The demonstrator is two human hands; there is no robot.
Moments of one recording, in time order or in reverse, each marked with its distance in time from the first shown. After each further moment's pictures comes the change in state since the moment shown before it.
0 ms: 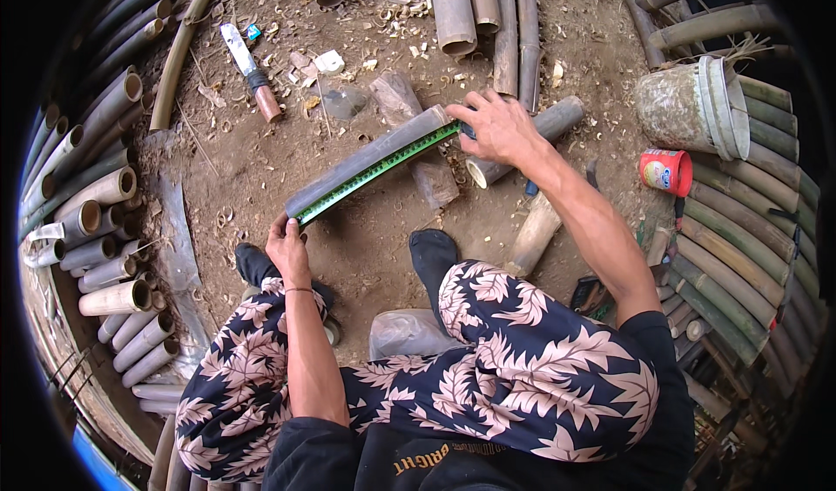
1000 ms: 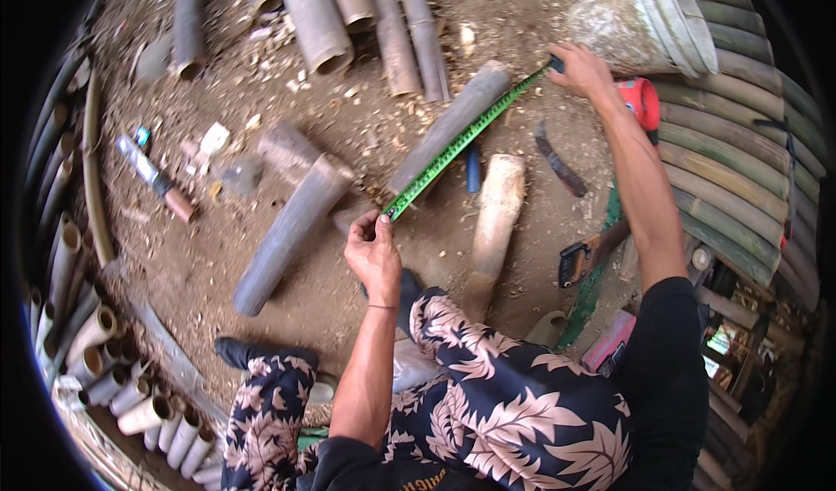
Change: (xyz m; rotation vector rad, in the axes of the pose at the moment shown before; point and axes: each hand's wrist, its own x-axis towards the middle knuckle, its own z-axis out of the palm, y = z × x) left_hand -0.133 0.010 0.239 0.016 -0.395 -0.021; right_hand -0.126 0.310 0.031 -0.246 -0.036 0.605
